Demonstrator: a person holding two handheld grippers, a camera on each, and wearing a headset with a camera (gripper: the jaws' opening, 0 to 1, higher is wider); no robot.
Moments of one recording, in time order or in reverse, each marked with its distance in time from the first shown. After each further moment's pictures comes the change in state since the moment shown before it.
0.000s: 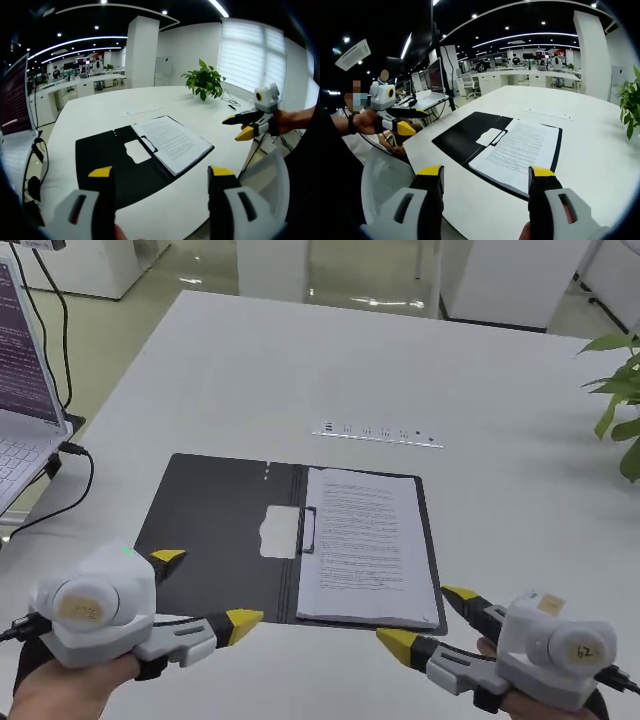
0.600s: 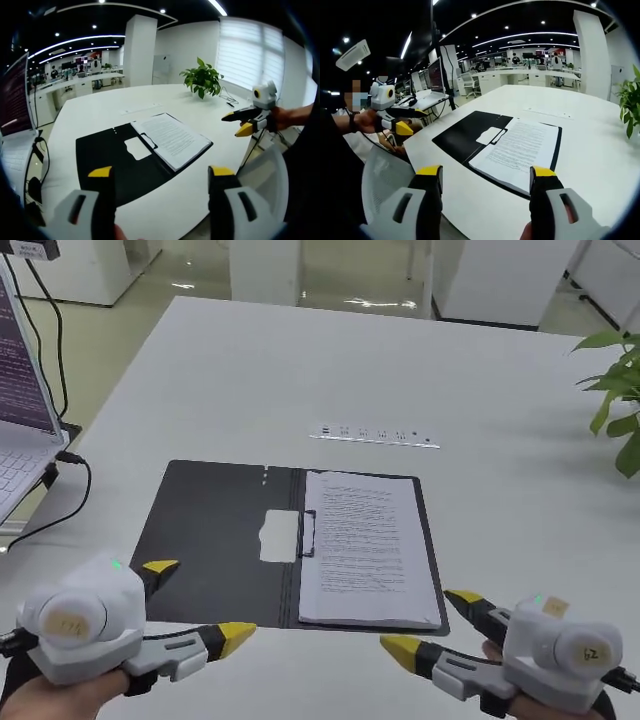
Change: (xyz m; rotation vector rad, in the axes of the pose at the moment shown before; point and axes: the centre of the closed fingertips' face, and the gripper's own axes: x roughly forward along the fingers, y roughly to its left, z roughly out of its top) left arm -0.007 0.001 -0.007 0.013 0.018 -0.017; right arm -0.002 -0.001 -0.004 0.003 0.005 -0.001
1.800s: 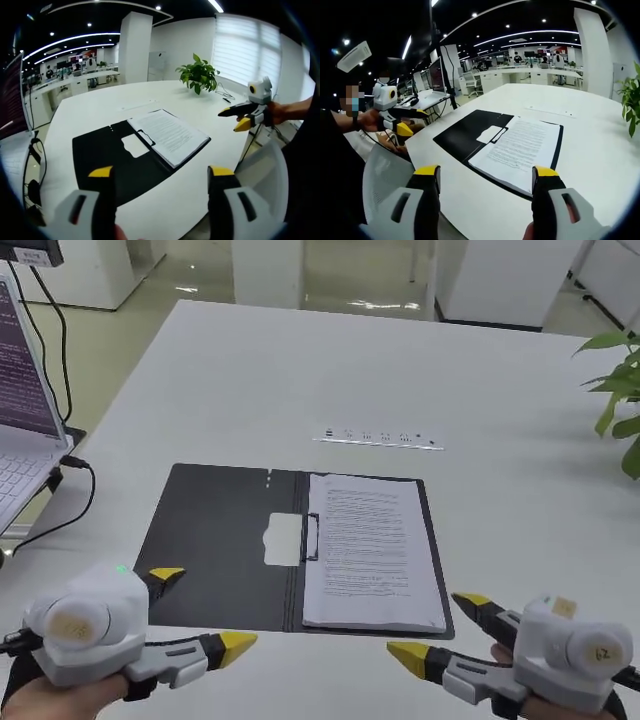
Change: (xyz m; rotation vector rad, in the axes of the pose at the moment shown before) left arm 0.007 0.000 -0.003 0.023 0.029 -0.040; right arm 0.001 -0.006 -0.002 0.008 0.006 0.025
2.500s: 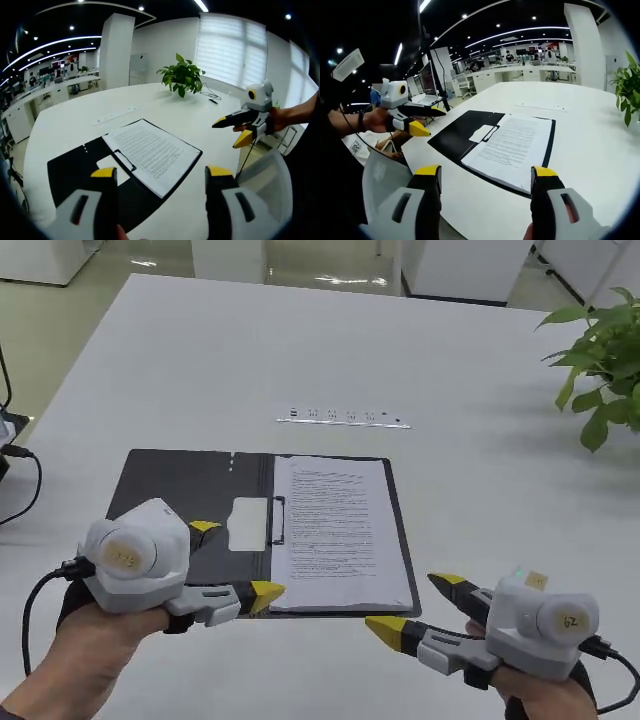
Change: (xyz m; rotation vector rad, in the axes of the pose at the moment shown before) left arm 0.084 -0.039 0.044 0.077 -0.011 -0.165; right arm -0.008 -0.022 -0.006 0.073 -0.005 -0.045
